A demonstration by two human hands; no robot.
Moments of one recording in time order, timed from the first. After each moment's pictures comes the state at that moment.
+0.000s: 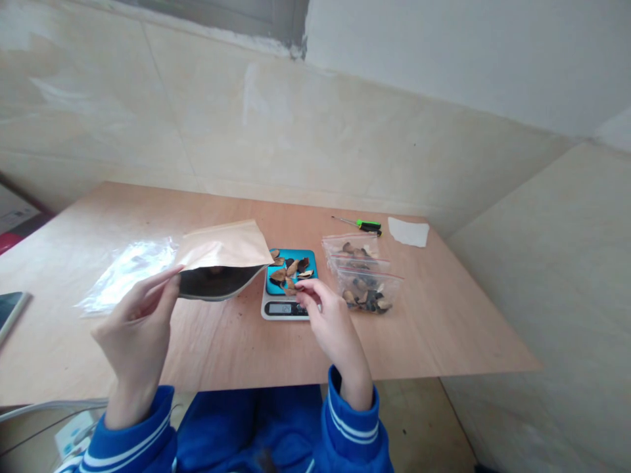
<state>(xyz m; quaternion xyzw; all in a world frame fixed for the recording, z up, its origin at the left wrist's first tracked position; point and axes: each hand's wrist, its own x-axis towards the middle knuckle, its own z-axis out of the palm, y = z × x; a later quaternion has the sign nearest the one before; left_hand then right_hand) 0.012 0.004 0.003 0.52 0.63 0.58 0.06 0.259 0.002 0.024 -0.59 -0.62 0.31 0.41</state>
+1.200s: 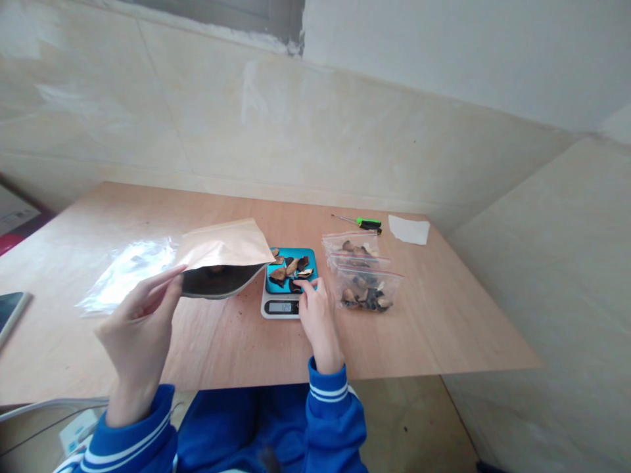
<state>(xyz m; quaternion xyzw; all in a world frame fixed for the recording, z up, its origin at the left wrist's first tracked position) 0.013 0.004 0.004 0.52 0.62 0.58 0.08 0.256 0.022 -0.036 -0.67 -0.68 0.11 0.27</state>
